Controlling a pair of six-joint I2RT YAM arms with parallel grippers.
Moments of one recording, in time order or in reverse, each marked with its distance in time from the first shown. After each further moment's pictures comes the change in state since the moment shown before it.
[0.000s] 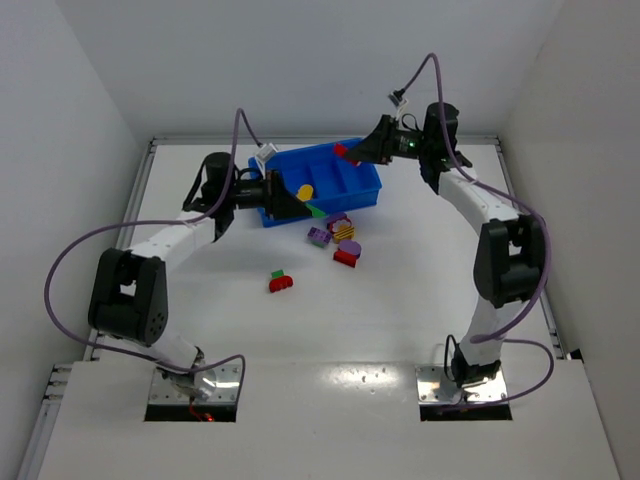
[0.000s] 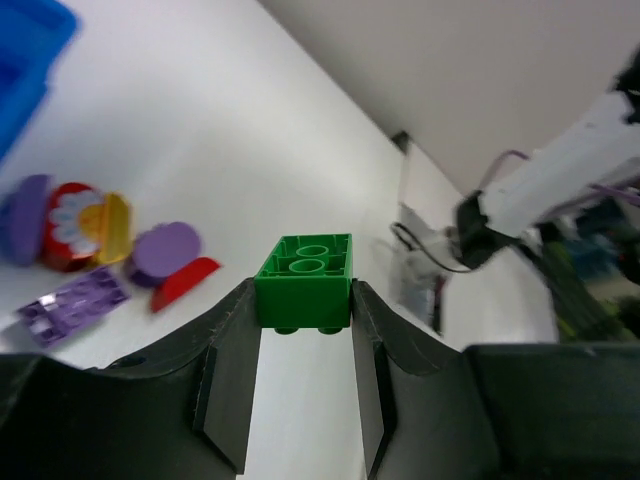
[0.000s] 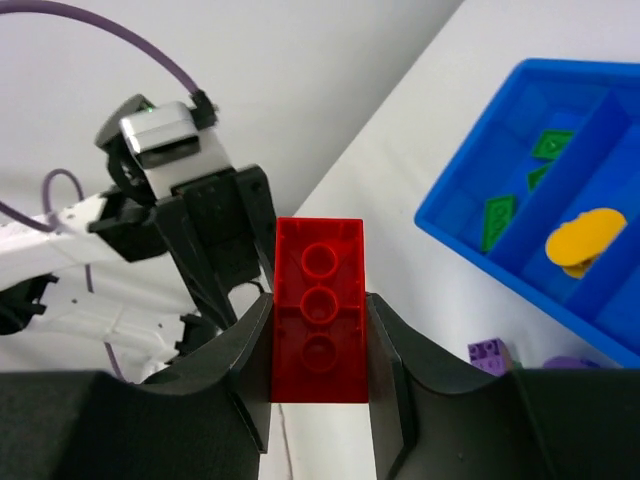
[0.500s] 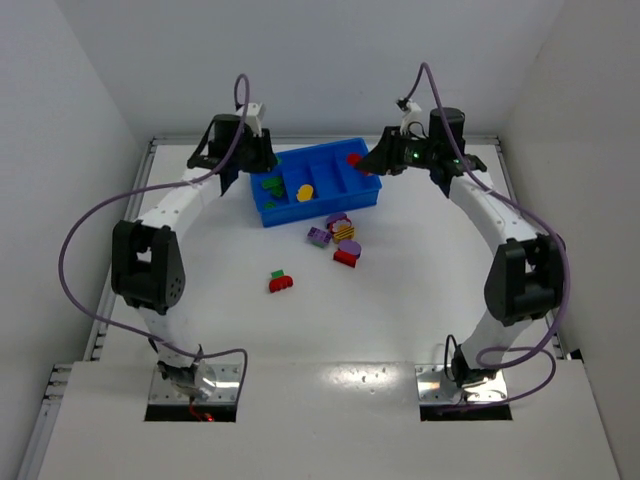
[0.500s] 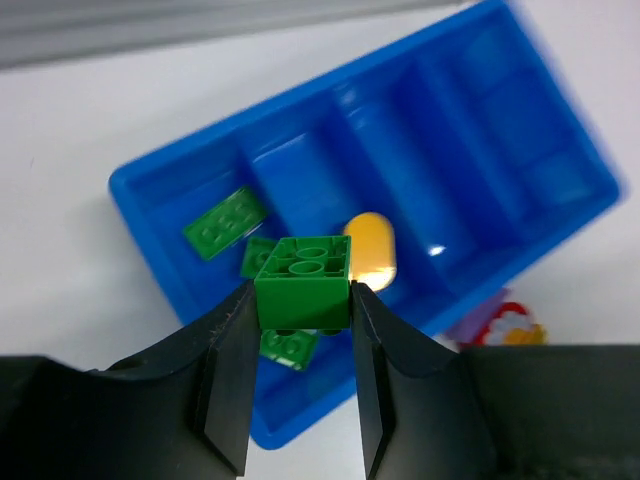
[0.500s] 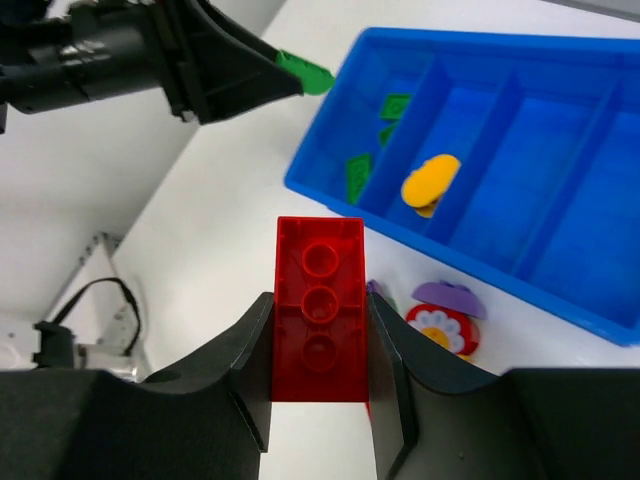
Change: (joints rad) left arm 0.023 0.209 0.475 -0.512 -0.949 0.352; right arm -0.006 -0.143 -0.031 -0.410 0.262 -0.422
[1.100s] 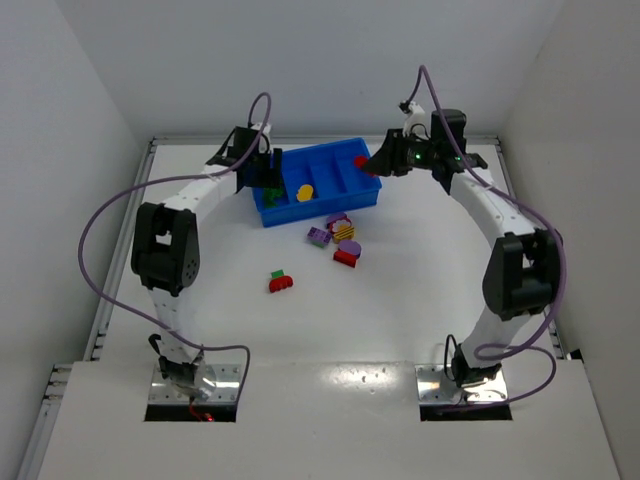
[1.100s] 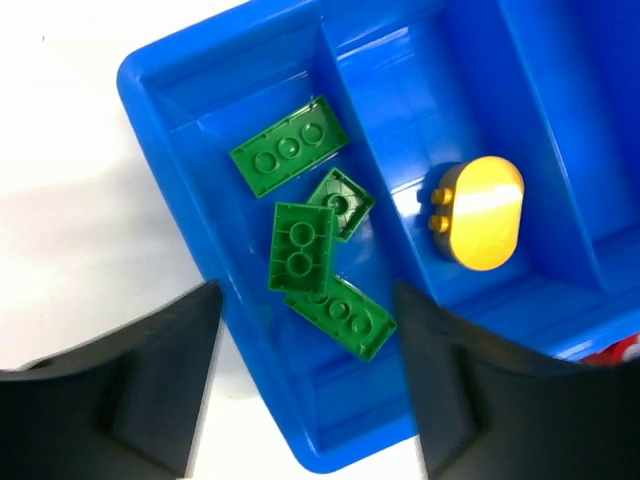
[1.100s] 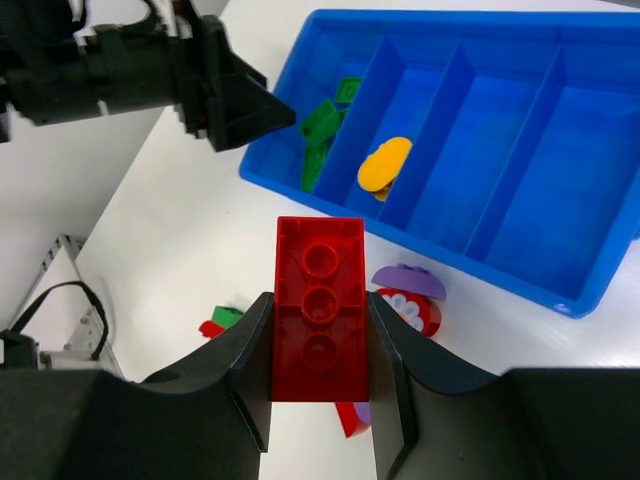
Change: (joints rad) left arm -0.028 0.189 0.077 -0.155 -0.211 0.037; right arm -0.025 0.020 0.011 -0.068 0.052 -0.075
